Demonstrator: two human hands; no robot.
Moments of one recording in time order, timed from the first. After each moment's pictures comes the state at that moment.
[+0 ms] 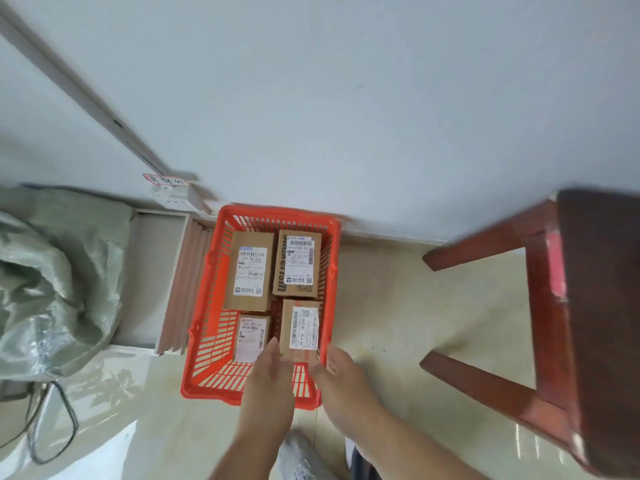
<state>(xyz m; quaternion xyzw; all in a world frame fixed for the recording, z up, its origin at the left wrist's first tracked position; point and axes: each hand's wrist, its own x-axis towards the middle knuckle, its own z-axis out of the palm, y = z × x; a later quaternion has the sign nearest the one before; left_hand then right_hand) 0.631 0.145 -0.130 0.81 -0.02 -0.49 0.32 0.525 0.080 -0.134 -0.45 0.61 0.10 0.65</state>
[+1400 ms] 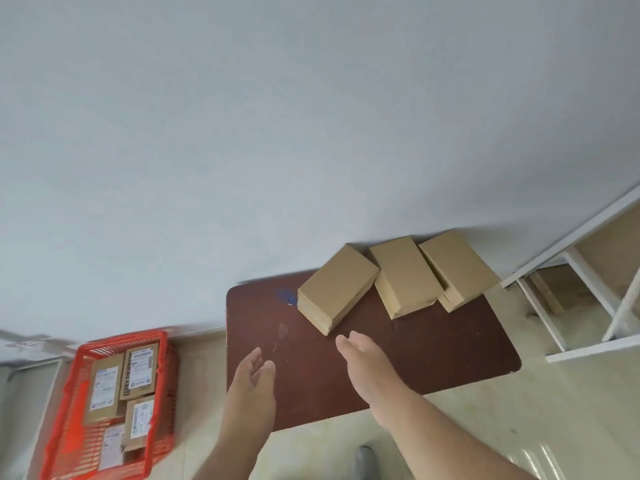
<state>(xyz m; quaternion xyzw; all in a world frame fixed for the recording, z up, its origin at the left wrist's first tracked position) 0.136 -0.024 0.227 0.78 -0.19 -0.46 0.37 -0.046 -0.105 0.237 -0.41 0.64 -0.17 0.63</state>
